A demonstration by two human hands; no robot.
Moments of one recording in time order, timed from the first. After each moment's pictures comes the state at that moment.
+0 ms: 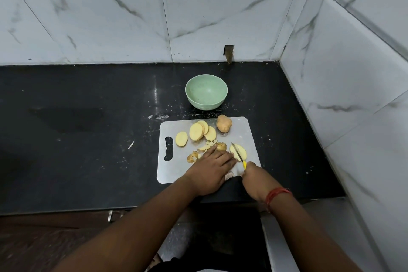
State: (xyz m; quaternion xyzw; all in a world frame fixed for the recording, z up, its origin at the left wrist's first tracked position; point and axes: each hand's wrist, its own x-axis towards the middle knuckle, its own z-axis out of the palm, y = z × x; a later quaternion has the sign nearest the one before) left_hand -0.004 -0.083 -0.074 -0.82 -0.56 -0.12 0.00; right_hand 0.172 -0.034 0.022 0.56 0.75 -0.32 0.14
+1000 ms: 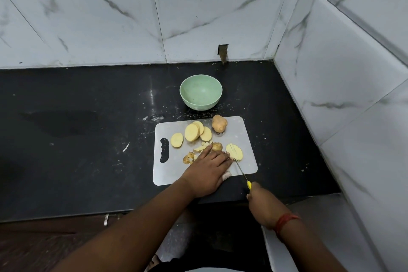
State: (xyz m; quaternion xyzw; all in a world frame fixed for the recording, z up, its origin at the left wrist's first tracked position) left_hand 0.002 -0.084 -0.072 -0.81 -0.57 -0.10 0.03; right_hand 0.216 -0.067 -0.002 0.53 0.76 -0.33 0.17
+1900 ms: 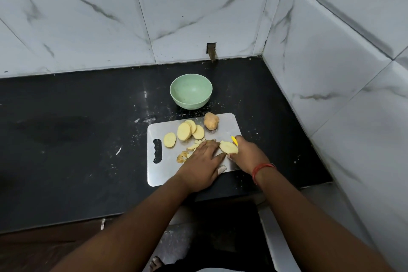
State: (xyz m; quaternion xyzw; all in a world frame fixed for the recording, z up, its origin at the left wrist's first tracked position) left_hand 0.002 -0.076 -0.064 -0.80 -0.59 -0.11 -0.02; right_hand 0.171 0.012 0.002 0.56 0.78 -0.28 0.03
